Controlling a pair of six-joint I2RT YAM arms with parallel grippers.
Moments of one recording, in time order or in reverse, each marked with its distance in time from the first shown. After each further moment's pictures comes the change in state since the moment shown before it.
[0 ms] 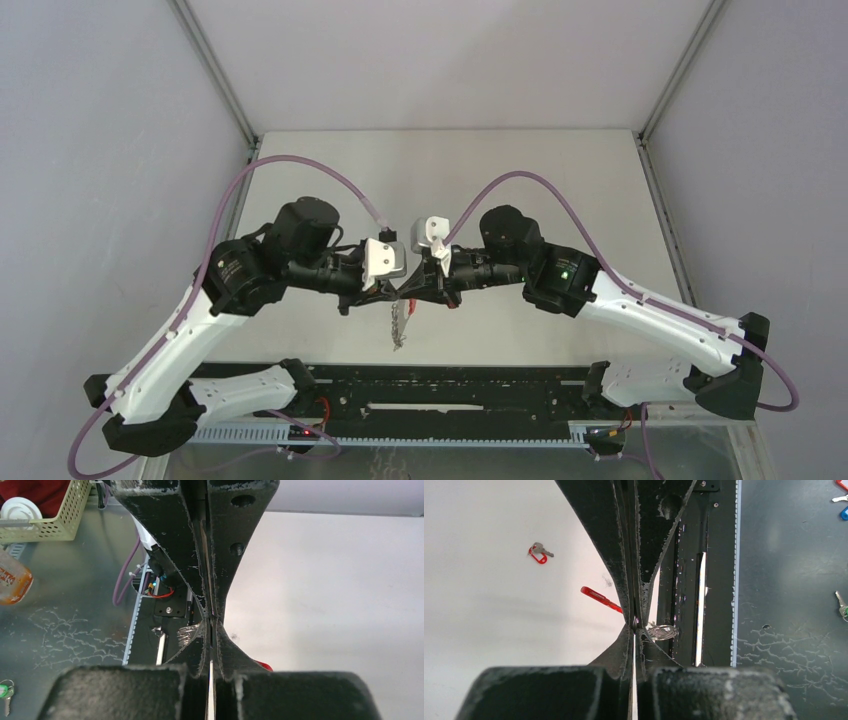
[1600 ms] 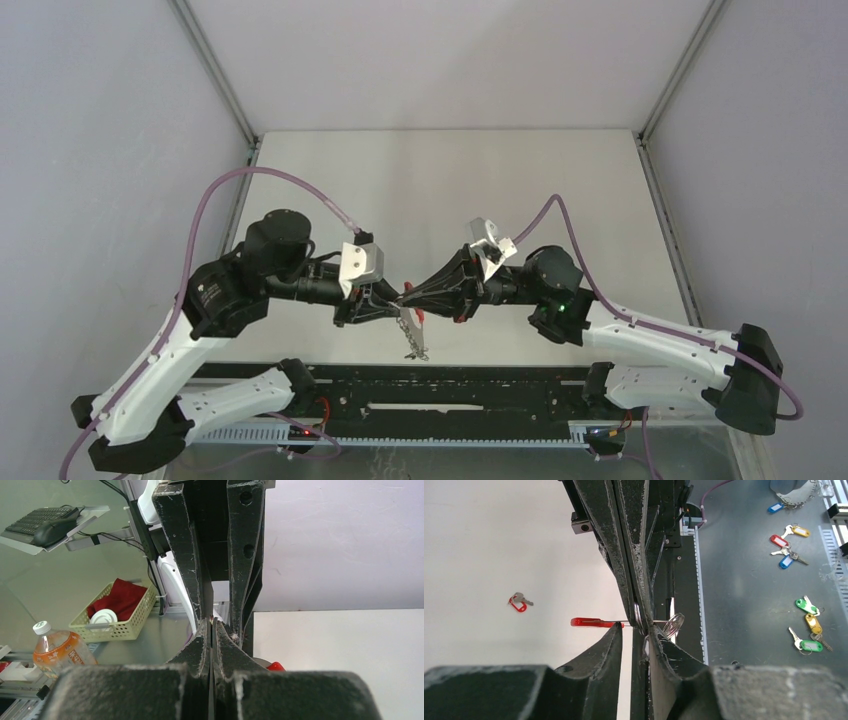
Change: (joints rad) left arm -0.003 -0.131 -0.109 0.209 0.159 -0.166; right arm -0.010 -0.137 -0.447 0.920 -0.064 0.477
